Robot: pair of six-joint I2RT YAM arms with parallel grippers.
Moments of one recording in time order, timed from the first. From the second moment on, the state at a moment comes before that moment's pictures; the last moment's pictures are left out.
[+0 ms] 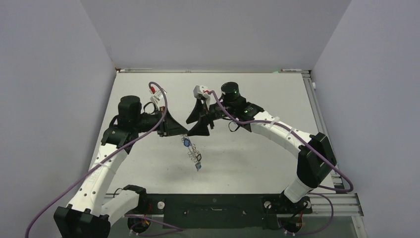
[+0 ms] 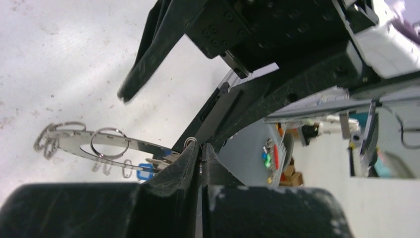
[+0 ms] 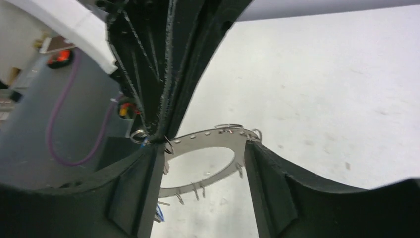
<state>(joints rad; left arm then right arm) -0.24 0.99 0.97 -0.47 0.97 -0.55 0.73 1.62 1.27 0.08 -1.08 0.01</state>
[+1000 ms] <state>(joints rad) -0.18 1.05 1.00 -0.64 0.55 -1.01 0.89 1.58 1.35 -0.18 -0.59 -0.18</state>
